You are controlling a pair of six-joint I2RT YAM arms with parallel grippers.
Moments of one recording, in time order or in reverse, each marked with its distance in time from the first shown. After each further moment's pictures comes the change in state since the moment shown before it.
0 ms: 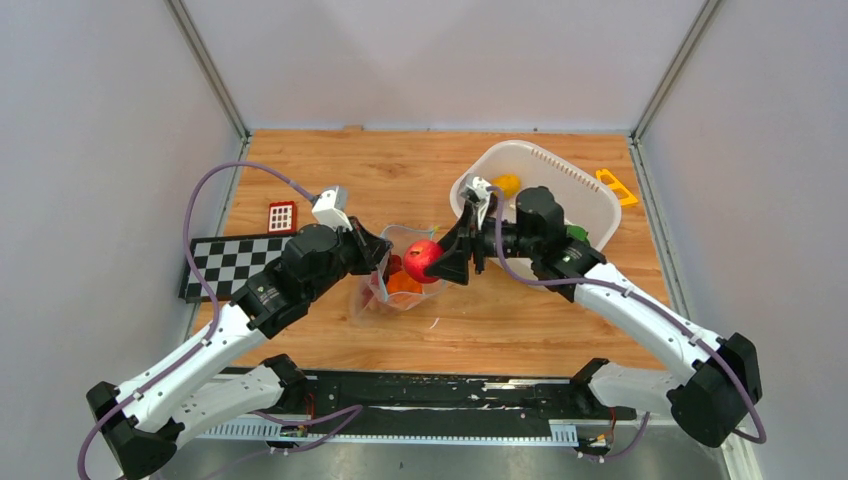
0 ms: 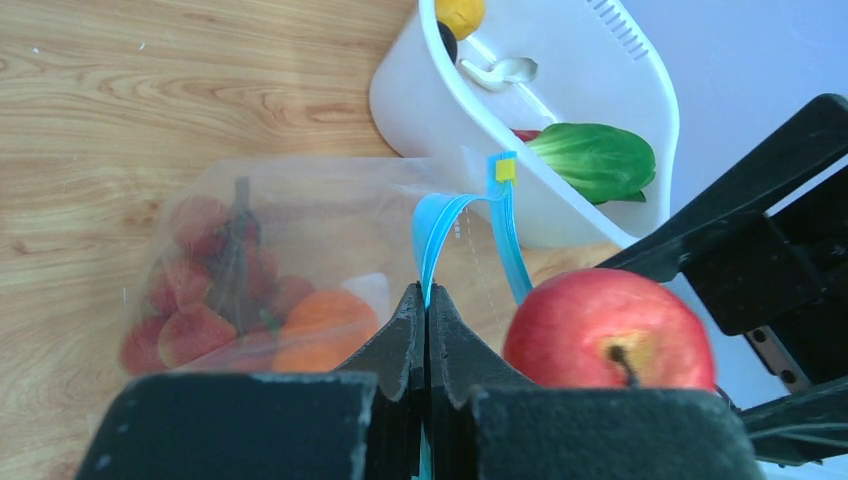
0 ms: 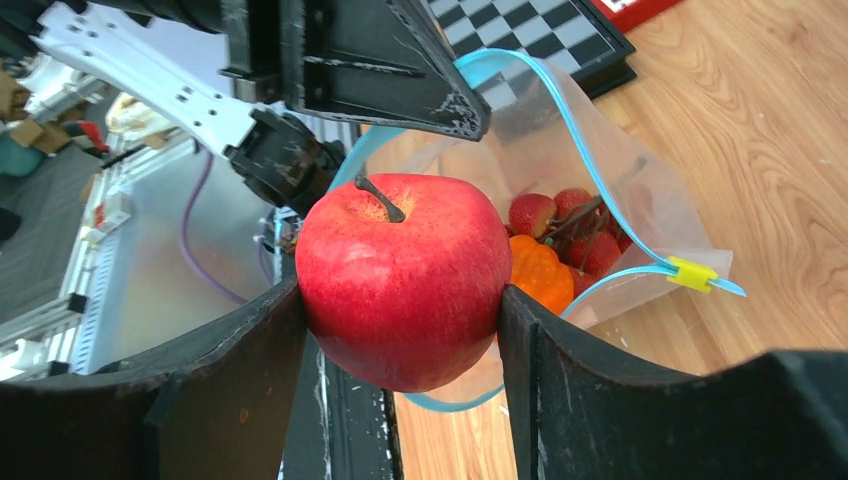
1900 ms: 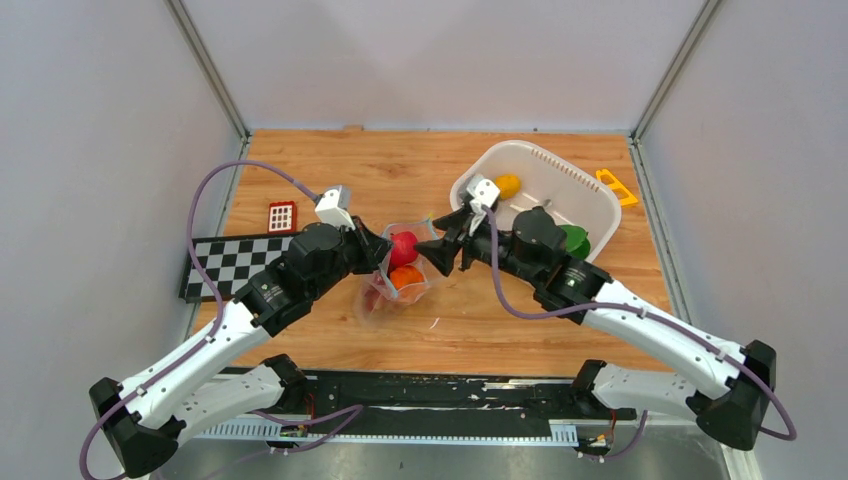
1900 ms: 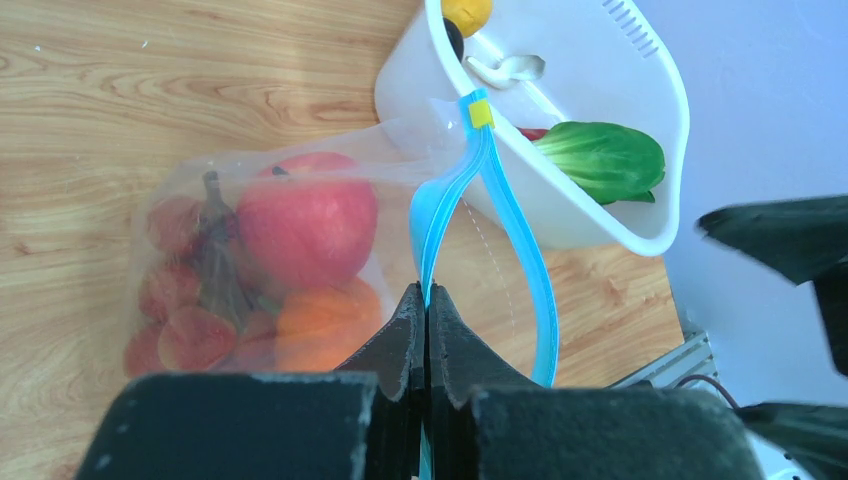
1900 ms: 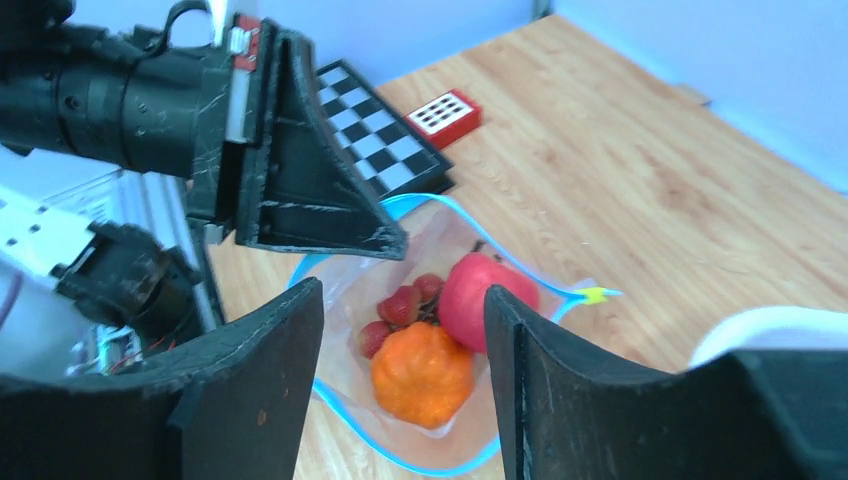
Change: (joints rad) left arm 0.000 0.021 0.000 0.008 -0.003 0.004; right arm 0.256 -0.045 0.054 0.015 0.597 -0.166
